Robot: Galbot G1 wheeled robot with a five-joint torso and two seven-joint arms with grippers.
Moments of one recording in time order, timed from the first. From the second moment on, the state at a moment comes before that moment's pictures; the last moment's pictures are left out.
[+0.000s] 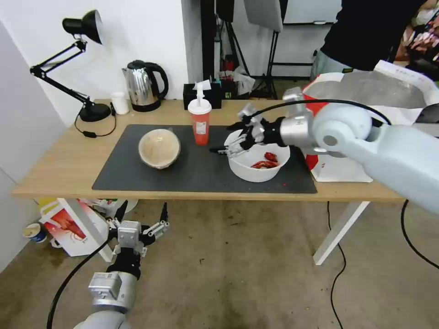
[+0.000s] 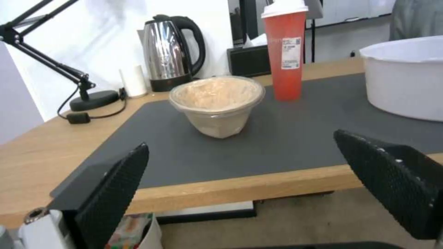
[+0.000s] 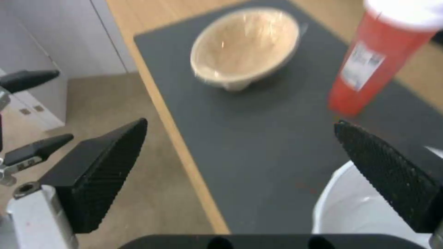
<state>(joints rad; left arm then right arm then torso) 1.80 -1.50 -0.55 -2.30 0.00 0.00 0.00 0.19 0.69 -0.70 1.87 1.35 -0.69 -0.15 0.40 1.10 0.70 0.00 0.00</state>
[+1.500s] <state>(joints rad) 1.80 -1.50 -0.55 -2.30 0.00 0.00 0.00 0.27 0.60 -0.77 1.93 1.55 -0.72 0.10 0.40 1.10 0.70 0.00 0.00</state>
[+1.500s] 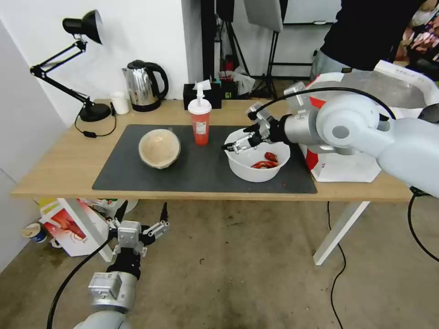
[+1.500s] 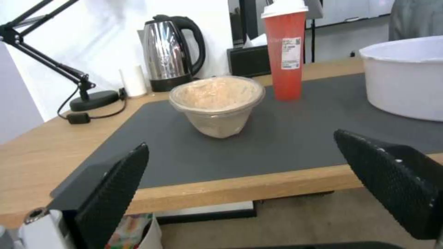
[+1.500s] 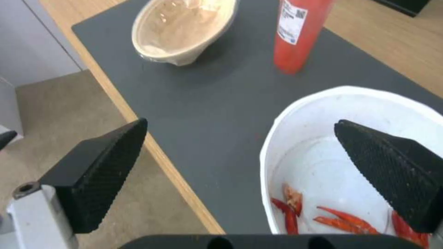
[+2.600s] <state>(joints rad) 1.80 -1.50 -0.55 -2.30 0.00 0.00 0.00 0.30 0.66 -0.91 1.82 1.47 -0.72 0.09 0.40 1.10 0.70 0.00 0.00</state>
